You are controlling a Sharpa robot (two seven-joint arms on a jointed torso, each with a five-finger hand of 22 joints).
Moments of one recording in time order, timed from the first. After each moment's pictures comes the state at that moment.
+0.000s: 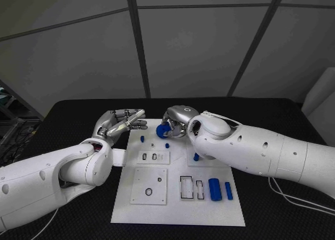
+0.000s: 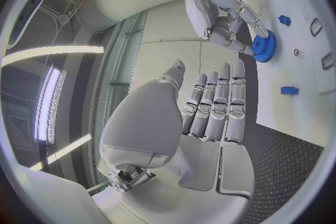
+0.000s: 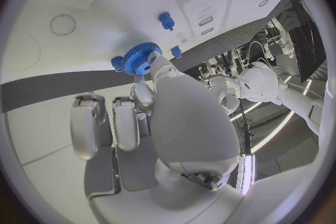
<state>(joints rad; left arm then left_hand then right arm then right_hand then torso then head) 1.09 -0.95 0.08 1.69 -0.05 -0.56 0.46 1.40 -0.06 0.16 0.12 0.06 0.94 0.22 0.10 0.07 1.01 0.17 0.10 0.07 1.08 0.12 0.19 0.20 0.19 0.91 0.22 0.45 0.23 1.27 -0.43 -0.03 1.30 -1.61 -0.29 -0.31 1.51 -0.09 0.17 0.22 0.21 1.01 0.14 0.18 0.08 1.34 0.03 1.15 1.13 1.46 -0.03 1.47 1.31 0.04 1.47 0.08 1.51 1.31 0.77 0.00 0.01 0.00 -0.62</state>
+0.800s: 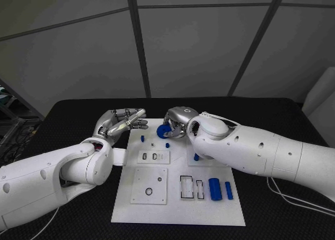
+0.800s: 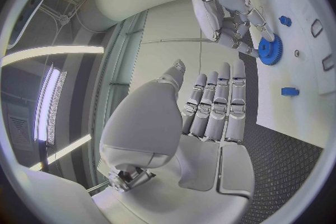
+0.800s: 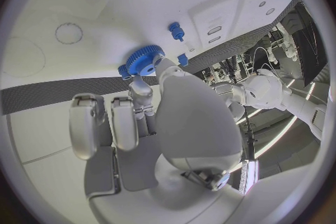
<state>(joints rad) 1.09 -0.95 0.08 1.69 -0.05 -0.56 0.46 1.40 -0.06 0.16 0.12 0.06 0.94 0.22 0.10 0.07 1.01 0.17 0.09 0.07 1.08 0.12 0.19 0.20 0.19 0.91 0.23 0.45 0.23 1.26 -0.40 -0.03 1.25 -1.63 -0.27 -0.33 1.41 -0.15 0.18 0.25 0.19 0.92 0.16 0.09 0.07 1.28 0.07 1.09 1.08 1.47 -0.01 1.47 1.31 0.04 1.47 0.10 1.51 1.31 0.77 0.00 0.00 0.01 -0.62</state>
